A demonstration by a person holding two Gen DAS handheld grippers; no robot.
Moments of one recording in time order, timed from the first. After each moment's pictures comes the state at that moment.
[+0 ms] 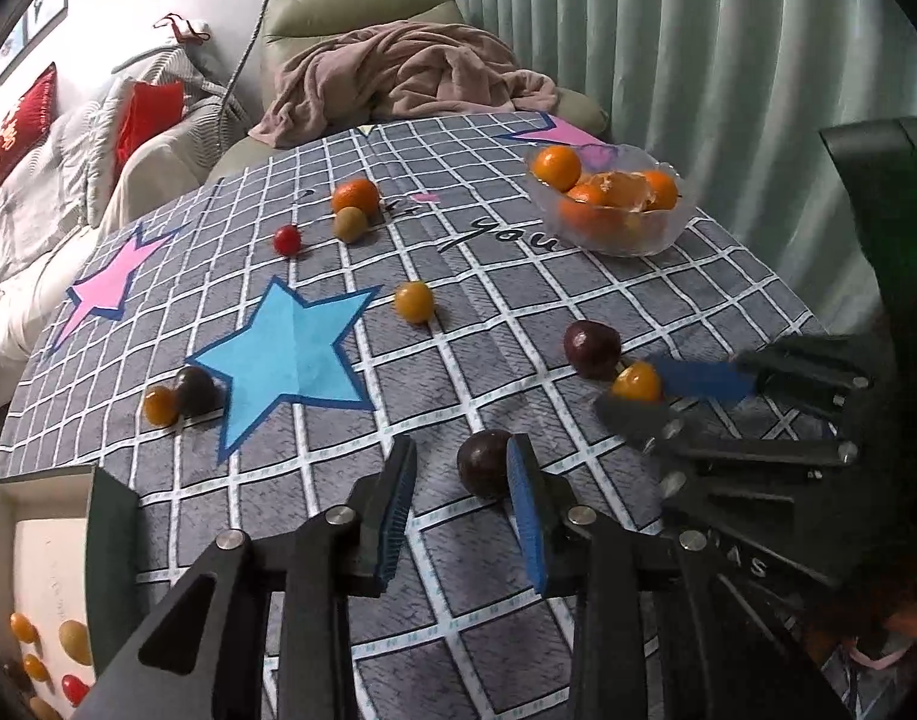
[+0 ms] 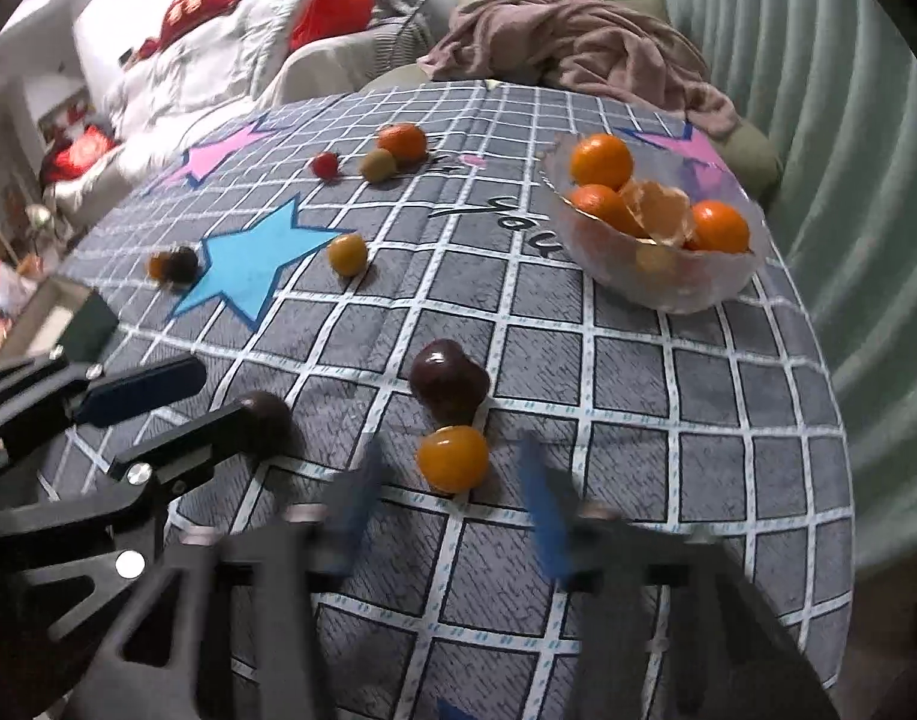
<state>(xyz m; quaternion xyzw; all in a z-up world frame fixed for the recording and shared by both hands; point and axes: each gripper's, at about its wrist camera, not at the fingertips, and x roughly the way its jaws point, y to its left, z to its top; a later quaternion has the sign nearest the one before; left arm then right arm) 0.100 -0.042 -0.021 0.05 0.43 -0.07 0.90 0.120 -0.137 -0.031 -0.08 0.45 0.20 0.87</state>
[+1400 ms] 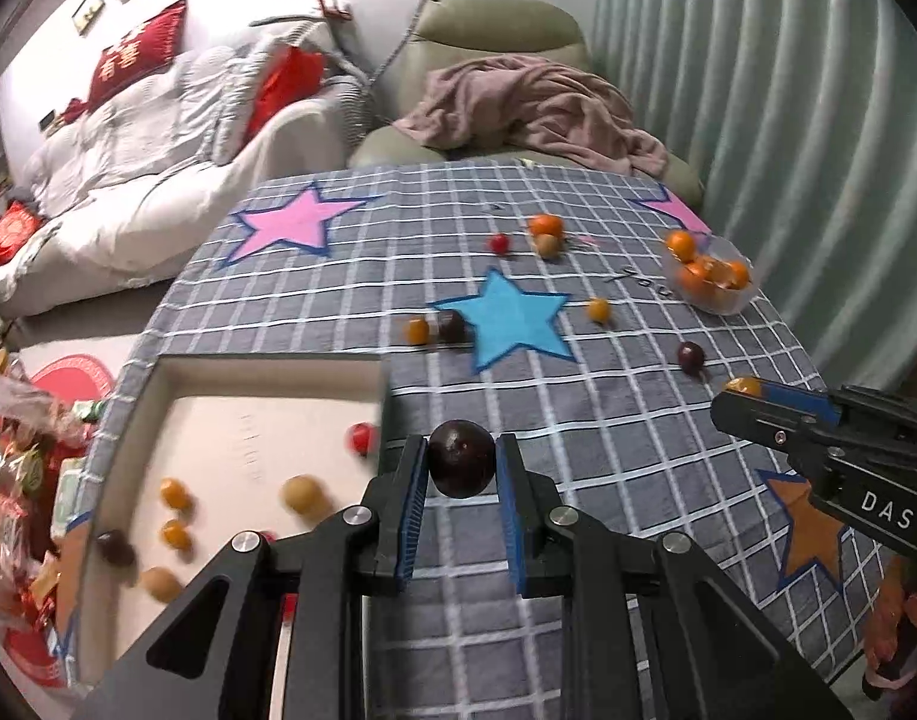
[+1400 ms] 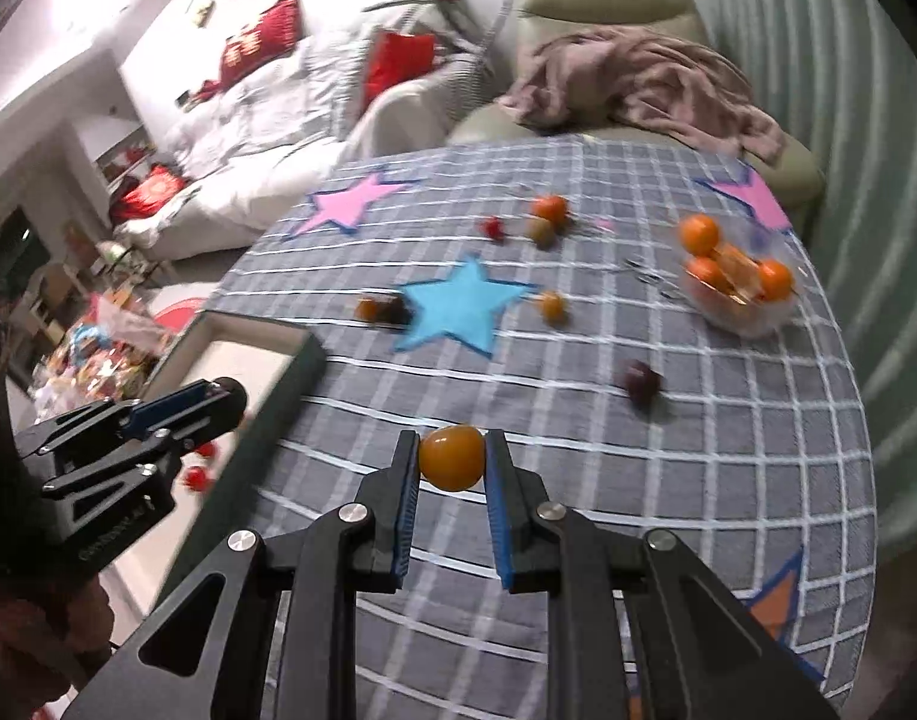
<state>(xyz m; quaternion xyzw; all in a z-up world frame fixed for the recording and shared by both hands) -0.008 0.083 0.053 -0.04 0.41 0.04 0.91 0.035 -0.076 0.062 -0.01 0.43 0.28 0.86</state>
